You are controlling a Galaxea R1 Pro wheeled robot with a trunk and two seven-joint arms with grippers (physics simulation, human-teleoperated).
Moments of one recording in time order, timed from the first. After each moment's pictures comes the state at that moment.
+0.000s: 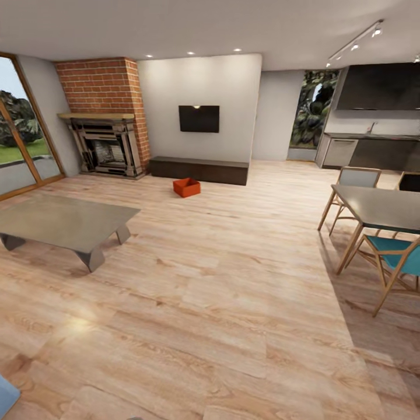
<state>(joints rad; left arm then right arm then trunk) -0.43 0.02 0.01 -0.01 0.14 0.02 -0.04 -0.24 0.06 0.87 0.03 -0.81 -0.11 -0.10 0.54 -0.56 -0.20</state>
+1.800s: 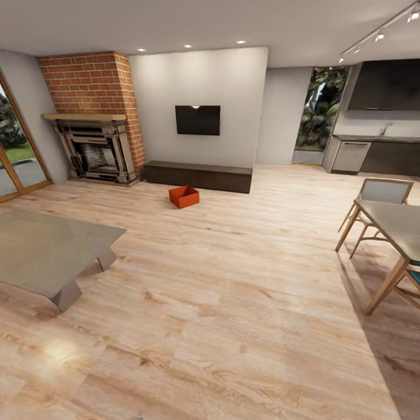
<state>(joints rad) -0.43 0.02 0.01 -0.01 0.14 0.02 -0.04 -0.24 0.06 0.87 0.03 -0.81 -0.11 -0.10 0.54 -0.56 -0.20</state>
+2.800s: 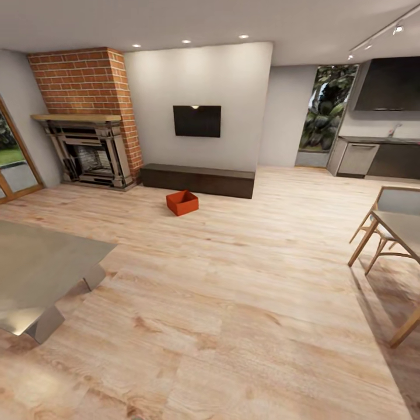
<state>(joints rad) -0.43 0.02 0.01 -0.01 0.14 0.02 -0.04 -0.24 0.06 0.87 0.03 -0.81 -0.11 -0.10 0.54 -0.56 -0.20</state>
